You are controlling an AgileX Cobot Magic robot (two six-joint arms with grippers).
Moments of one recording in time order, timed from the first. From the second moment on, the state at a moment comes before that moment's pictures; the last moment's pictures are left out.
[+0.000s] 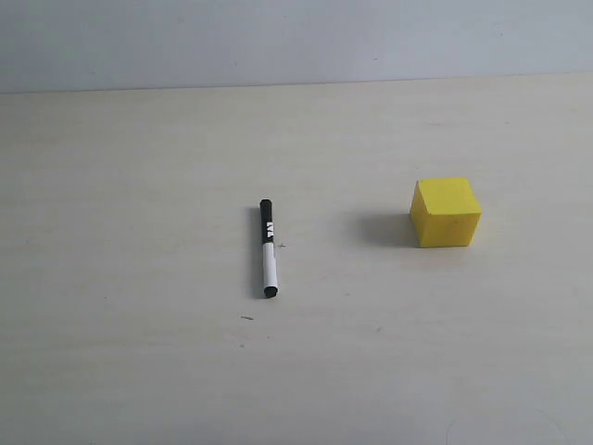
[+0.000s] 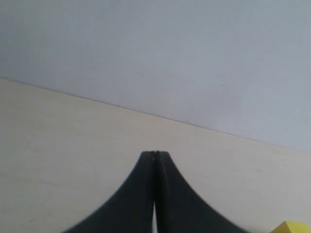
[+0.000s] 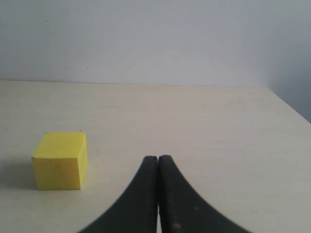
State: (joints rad) left arm -0.30 0.58 -0.59 0.28 0.35 -0.67; right arm -0.20 0.01 0.00 0.03 0.27 -0.12
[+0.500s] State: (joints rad) left arm -0.05 0.24 -0.22 0.28 0.26 -0.64; right arm -0.20 0.01 0.00 0.03 0.27 -0.12
